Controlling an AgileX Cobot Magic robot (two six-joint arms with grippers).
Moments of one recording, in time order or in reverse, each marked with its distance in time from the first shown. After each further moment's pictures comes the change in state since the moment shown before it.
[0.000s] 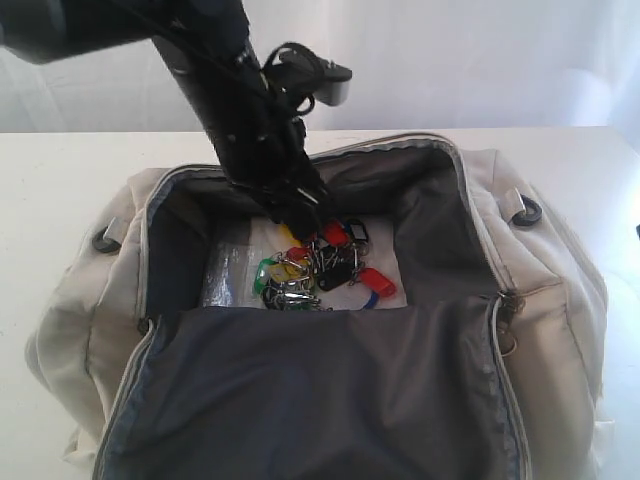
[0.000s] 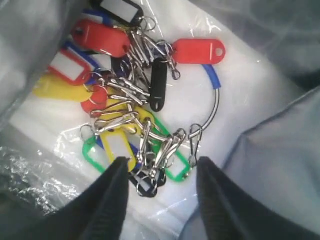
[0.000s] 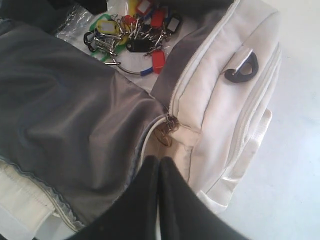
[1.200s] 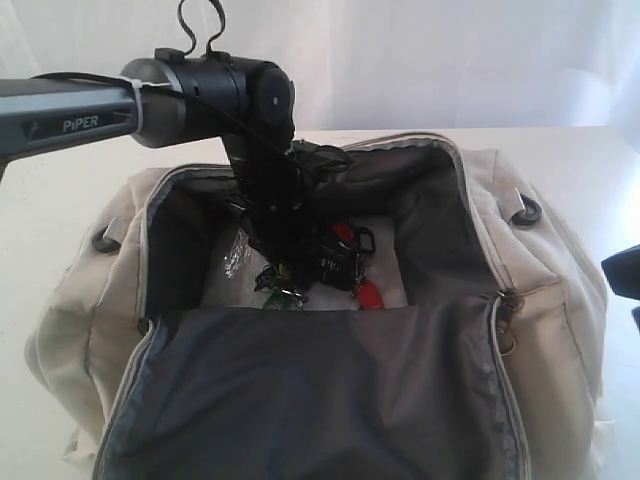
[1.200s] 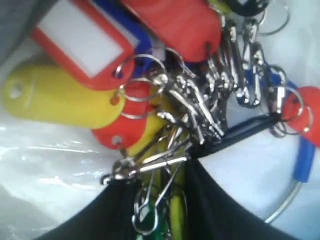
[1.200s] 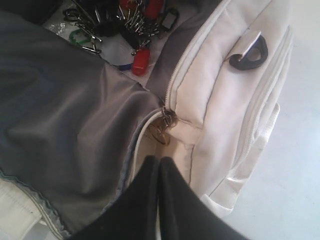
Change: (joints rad) left arm 0.011 0.245 -0.060 0.035 -0.048 -0.193; right arm 0.000 -0.004 0.145 -0.003 -0.131 0.000
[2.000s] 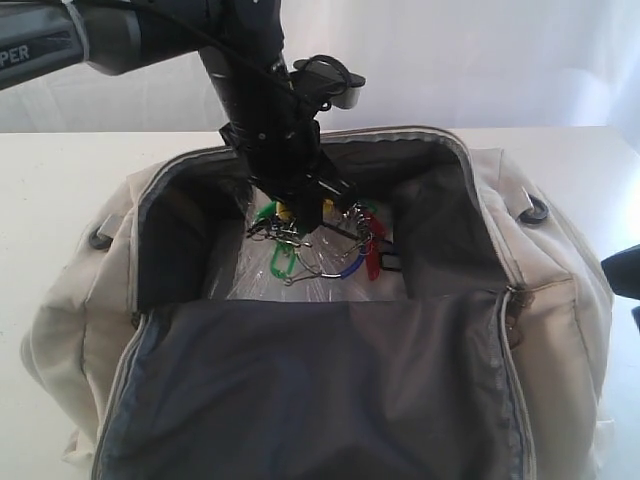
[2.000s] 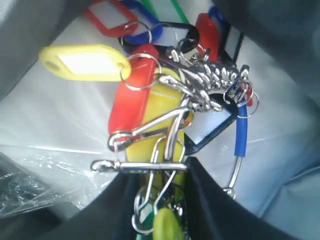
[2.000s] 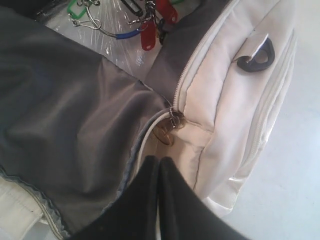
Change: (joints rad) left arm -0.004 -0.108 -0.128 0.018 0.118 0.095; right arm 0.000 0.000 0.000 0.000 0.000 0.000
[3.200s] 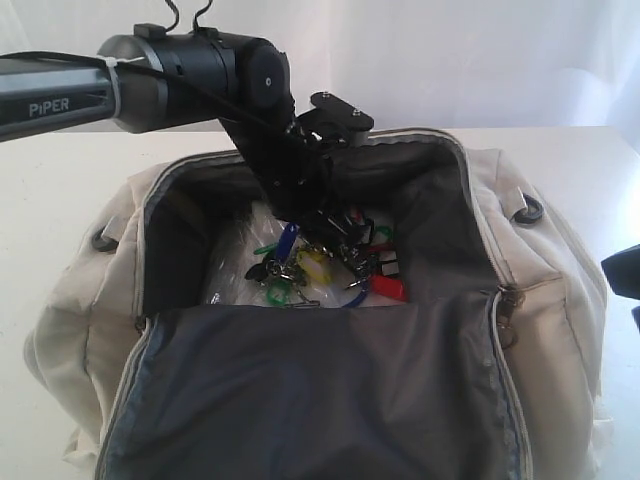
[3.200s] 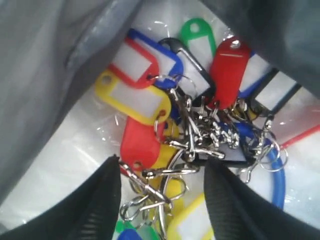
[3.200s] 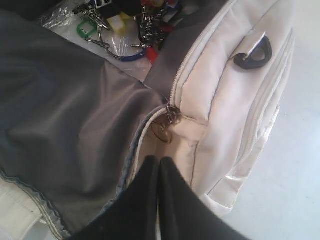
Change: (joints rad) left arm -0.006 0.045 0.159 0.001 -0.339 0.120; right arm 0.000 0.000 0.000 0.000 0.000 0.000
